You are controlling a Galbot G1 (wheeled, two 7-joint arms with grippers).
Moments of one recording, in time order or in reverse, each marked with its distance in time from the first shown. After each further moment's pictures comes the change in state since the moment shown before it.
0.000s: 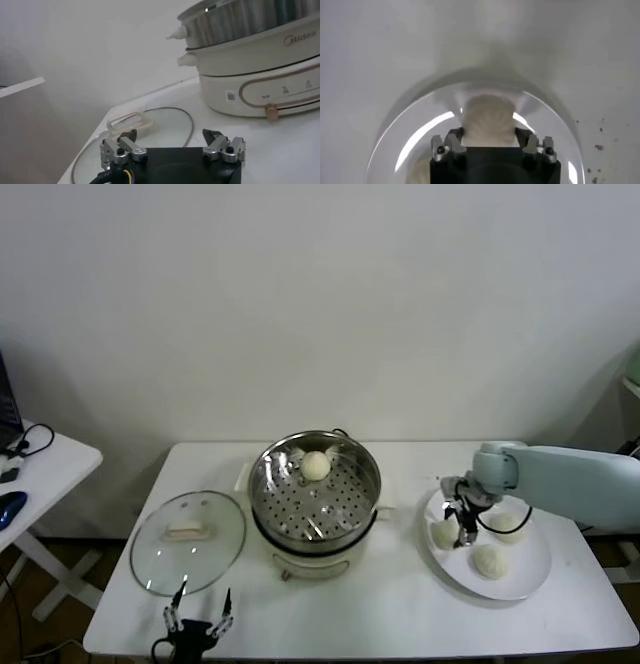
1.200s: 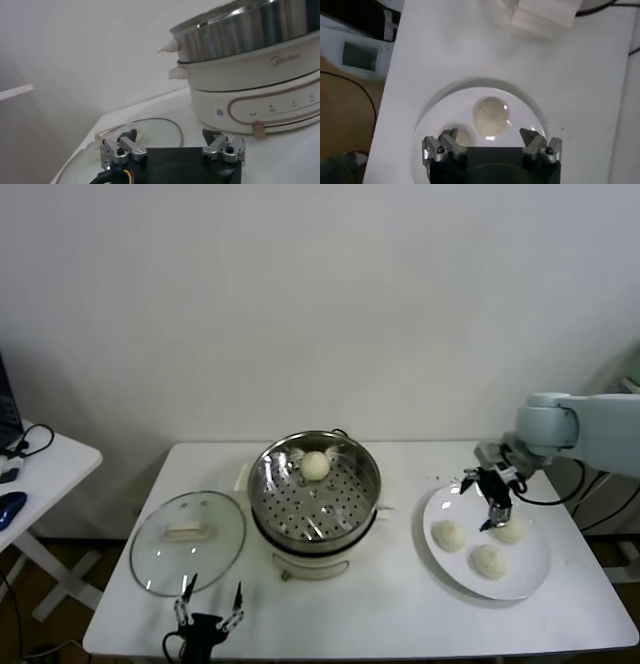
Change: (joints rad) left arm -0.004 0.000 0.037 -0.016 -0.012 0.008 0.005; right arm 0.441 -0.069 -0.329 0.241 0.149 0.090 -0.037
